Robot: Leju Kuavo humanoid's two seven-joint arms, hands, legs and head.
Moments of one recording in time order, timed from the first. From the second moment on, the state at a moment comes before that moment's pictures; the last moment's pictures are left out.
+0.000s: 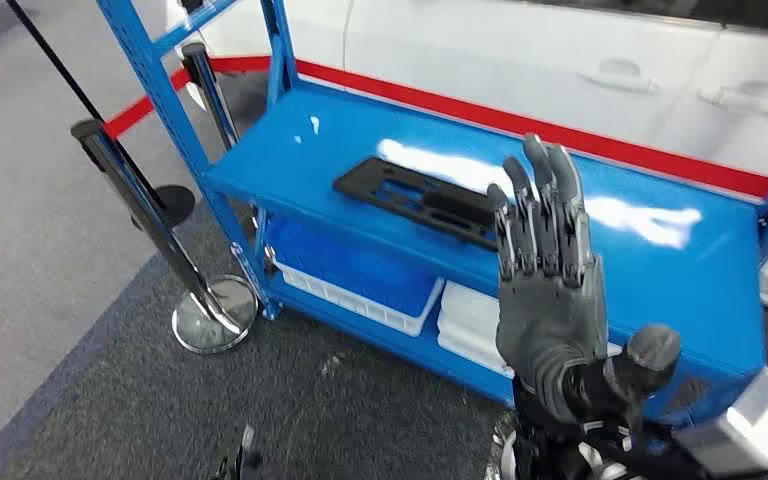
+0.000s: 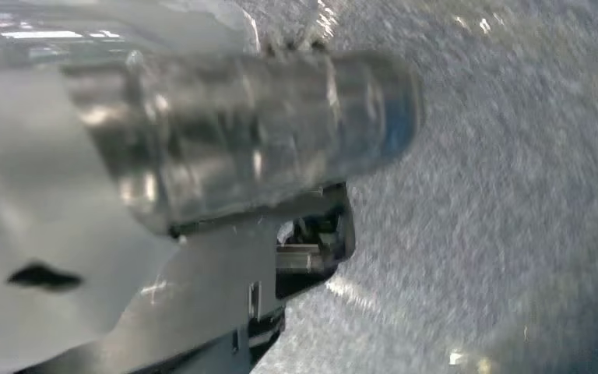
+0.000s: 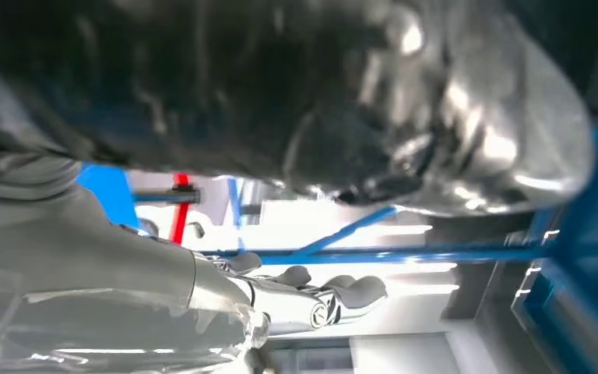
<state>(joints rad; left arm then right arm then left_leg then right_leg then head) -0.07 0.00 -0.55 -0.20 0.90 0.44 -0.33 -0.34 -0.12 0.67 -1.87 -0.14 -0.49 -0.37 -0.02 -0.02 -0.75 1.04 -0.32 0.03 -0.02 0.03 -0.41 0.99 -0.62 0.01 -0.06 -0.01</state>
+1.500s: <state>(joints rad) -0.09 0.00 -0.57 -0.20 0.91 0.41 -0.31 -0.34 -0.12 0.67 -1.85 -0.16 -0.47 -0.37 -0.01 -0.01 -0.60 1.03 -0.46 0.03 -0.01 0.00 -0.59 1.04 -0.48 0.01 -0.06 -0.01</state>
